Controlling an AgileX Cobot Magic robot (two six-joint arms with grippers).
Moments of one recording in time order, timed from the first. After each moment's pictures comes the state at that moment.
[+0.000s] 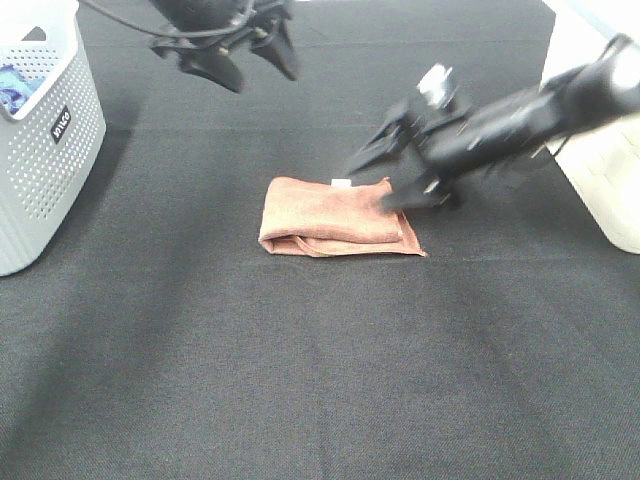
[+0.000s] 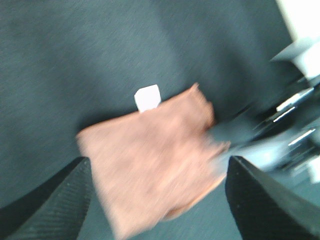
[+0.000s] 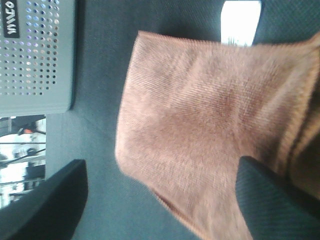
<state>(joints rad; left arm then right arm) -0.32 2.24 -2.14 -0.42 1.04 0.05 0.08 2.30 -1.54 1.16 0.96 -0.72</state>
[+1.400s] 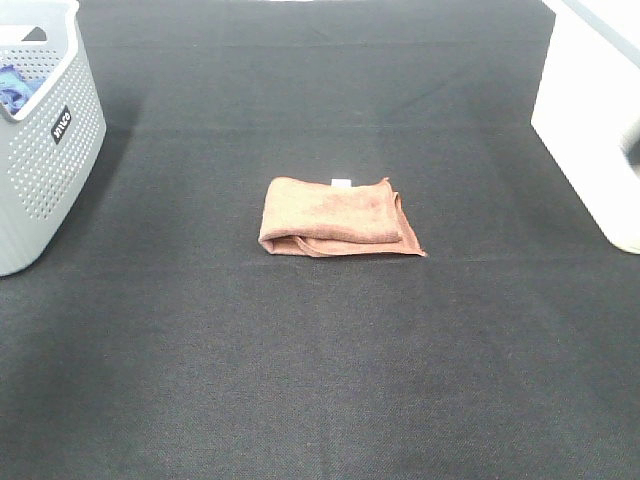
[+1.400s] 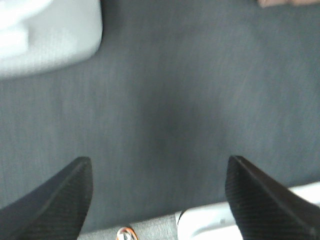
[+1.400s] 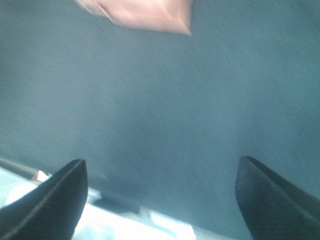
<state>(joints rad) -0.35 0.93 -0.97 0.09 1.22 -0.24 0.08 1.00 -1.01 0.24 1.20 -0.15</state>
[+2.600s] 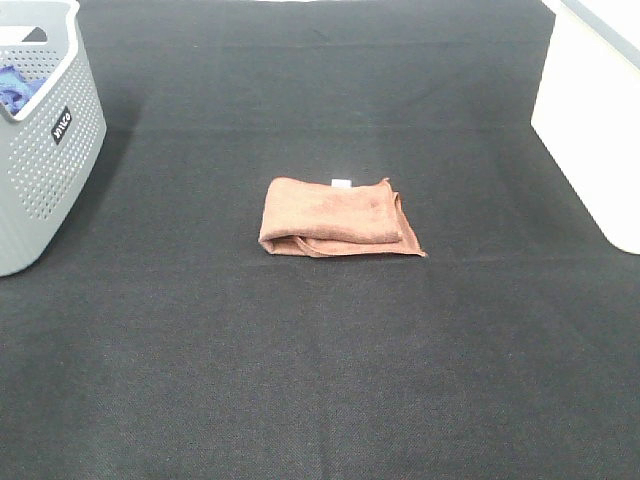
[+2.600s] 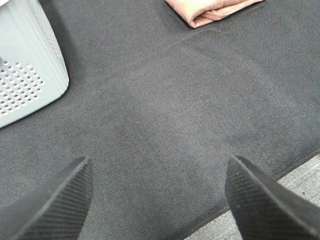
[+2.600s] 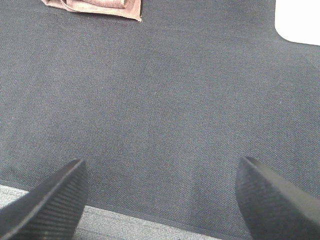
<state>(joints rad) -0.35 0.13 -0.50 -0.05 1.06 0.10 0.08 0.25 -0.51 0.13 1.07 -0.14</state>
